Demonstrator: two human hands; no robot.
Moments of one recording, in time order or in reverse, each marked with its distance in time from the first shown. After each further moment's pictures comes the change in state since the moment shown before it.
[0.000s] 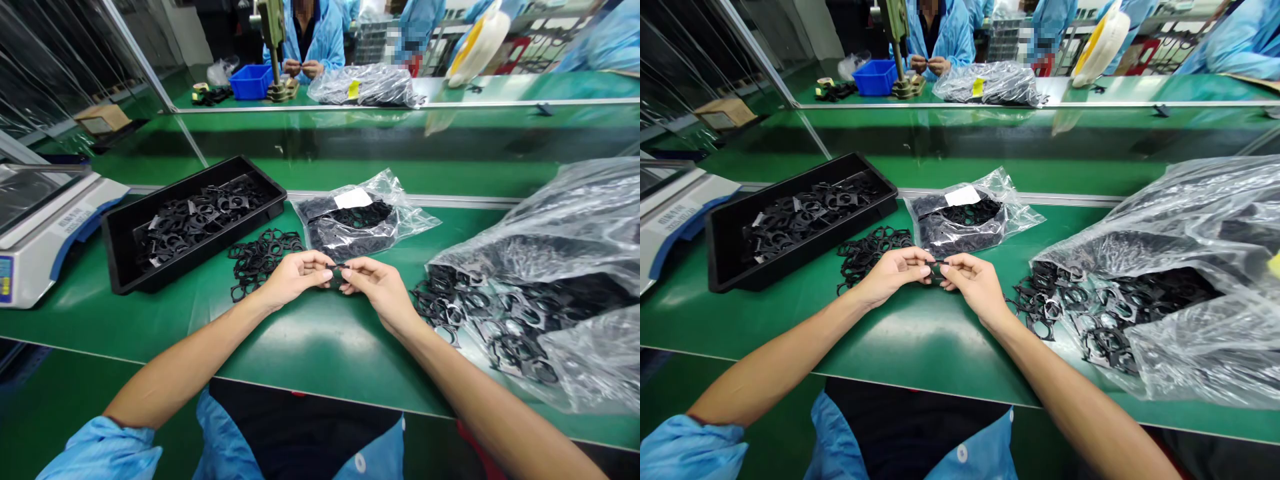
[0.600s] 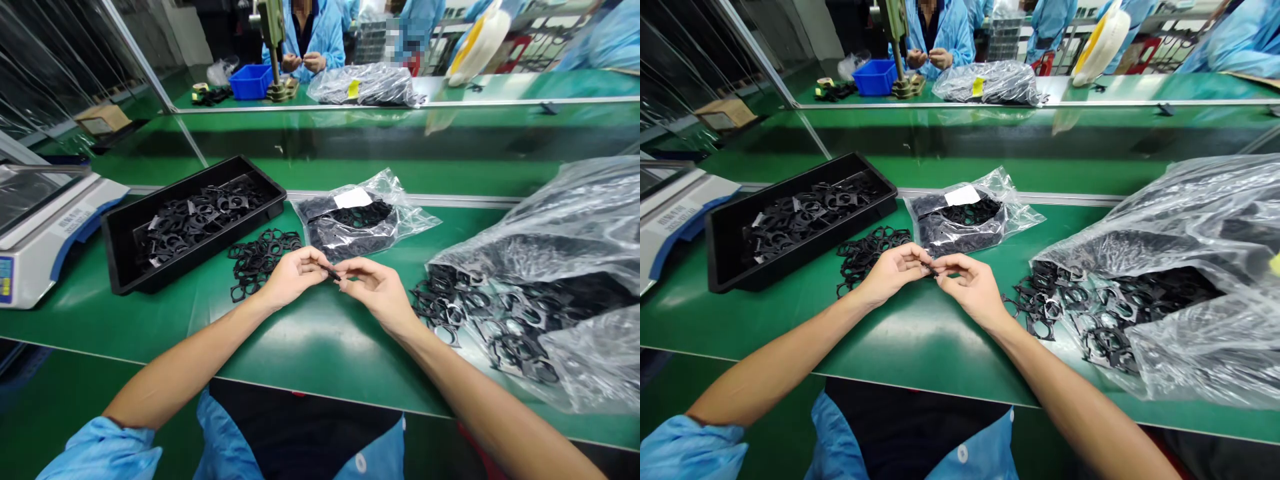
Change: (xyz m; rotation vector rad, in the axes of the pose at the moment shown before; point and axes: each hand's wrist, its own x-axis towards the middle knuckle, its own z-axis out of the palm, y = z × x) left_hand 0.003 -0.008 -0.001 0.047 0.092 0.088; right_hand -0.005 -0.001 0.000 -0.091 -0.090 -0.134
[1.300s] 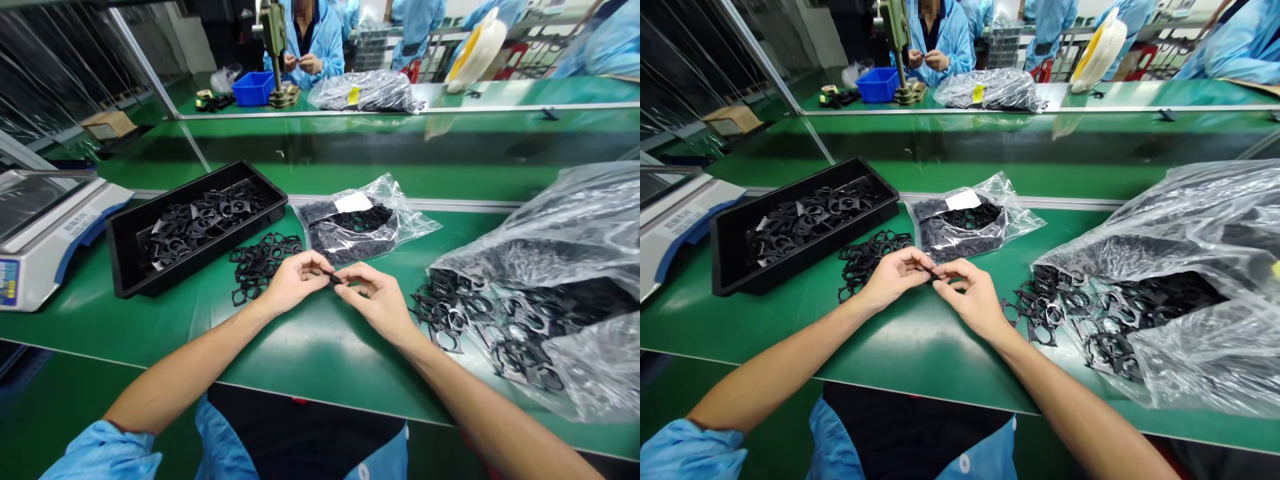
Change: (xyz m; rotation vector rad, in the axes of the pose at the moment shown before) left_hand -0.002 -0.001 0.001 0.047 0.016 0.071; right_hand -0.001 0.004 0.000 -0.147 0.009 -0.073
